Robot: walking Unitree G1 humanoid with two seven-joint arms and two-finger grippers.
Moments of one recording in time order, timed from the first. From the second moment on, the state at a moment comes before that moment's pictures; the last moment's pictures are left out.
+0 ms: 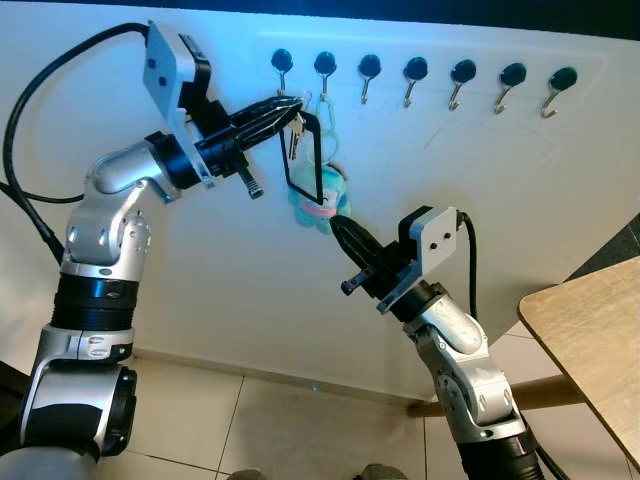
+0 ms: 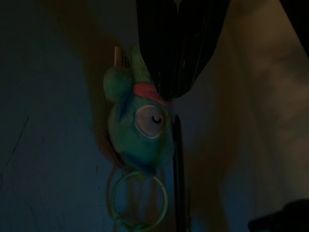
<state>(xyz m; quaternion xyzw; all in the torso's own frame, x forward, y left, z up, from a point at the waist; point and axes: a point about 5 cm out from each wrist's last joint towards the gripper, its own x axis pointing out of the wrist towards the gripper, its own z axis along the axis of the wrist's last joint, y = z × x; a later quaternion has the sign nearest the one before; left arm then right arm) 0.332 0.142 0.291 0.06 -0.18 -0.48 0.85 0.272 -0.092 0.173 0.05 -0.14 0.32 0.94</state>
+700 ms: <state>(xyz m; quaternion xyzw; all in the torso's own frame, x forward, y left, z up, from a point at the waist) 0.335 0.142 0.297 0.03 -0.21 -0.48 0.85 0.274 -0.094 0.174 0.06 -0.13 0.32 0.94</state>
